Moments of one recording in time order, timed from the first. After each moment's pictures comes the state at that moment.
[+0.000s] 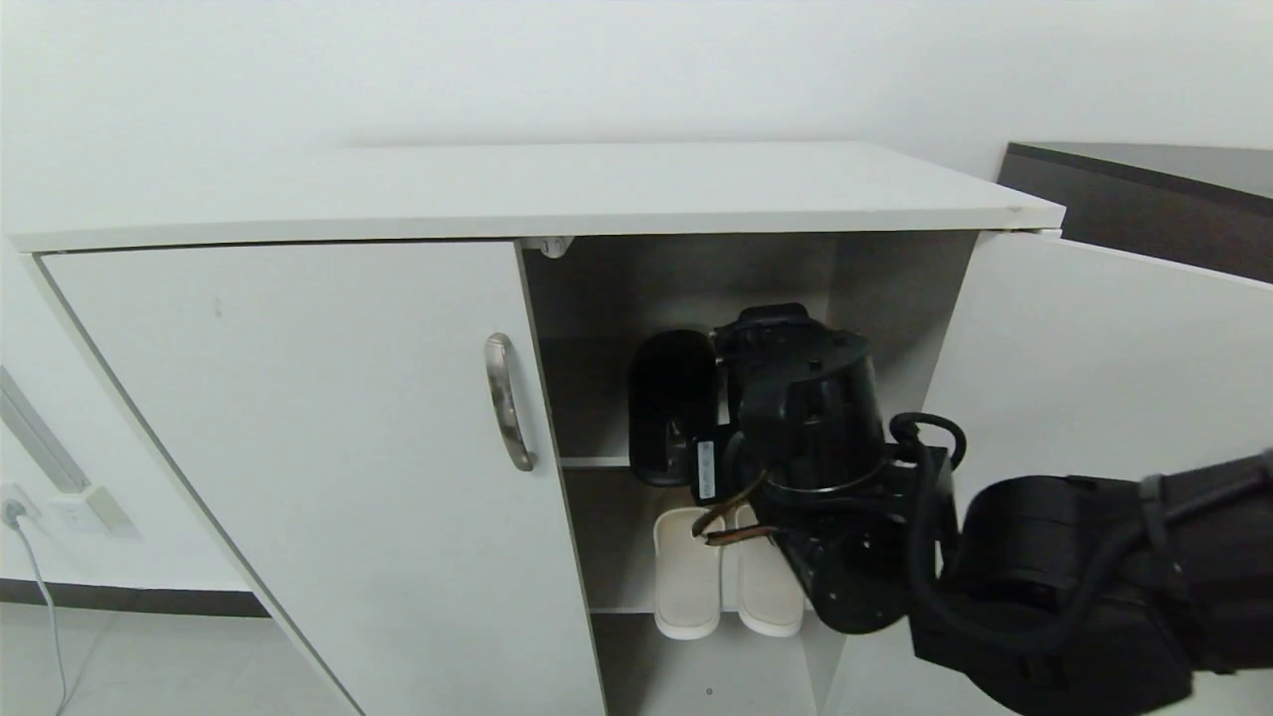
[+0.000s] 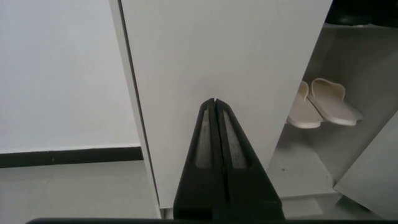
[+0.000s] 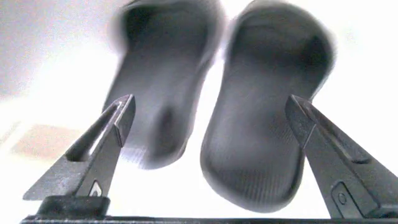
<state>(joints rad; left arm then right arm) 0.00 0.00 0.00 0.00 -0.04 -0.02 0.98 1.88 -1.14 -0.47 -0.72 0.22</state>
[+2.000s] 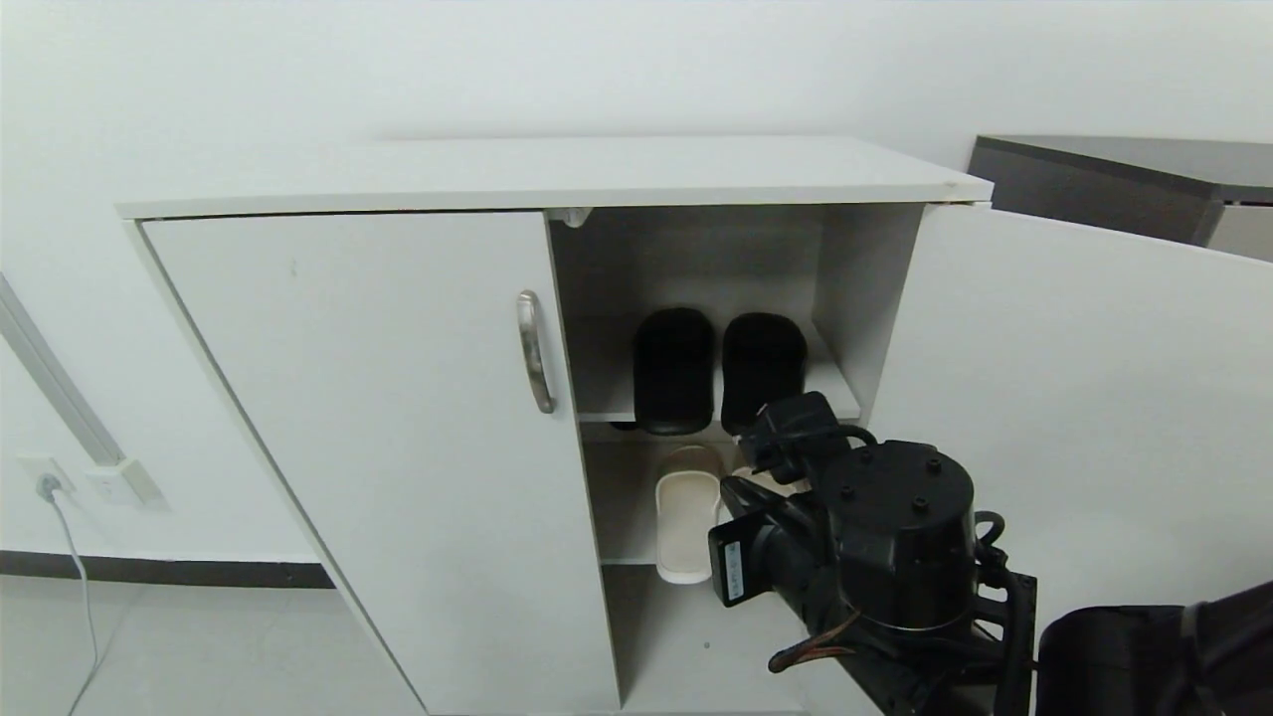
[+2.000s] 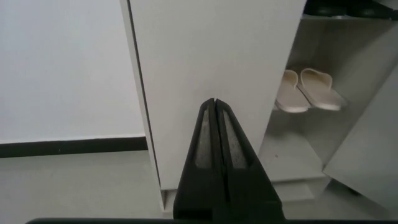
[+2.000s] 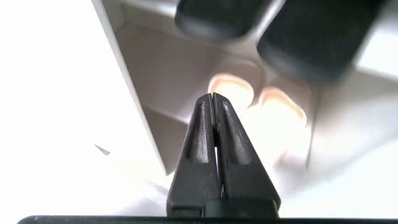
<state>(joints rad) 0.00 0.00 0.00 0.00 -0.04 -0.02 1.00 1.84 -0.80 -0.83 -0.55 0.14</state>
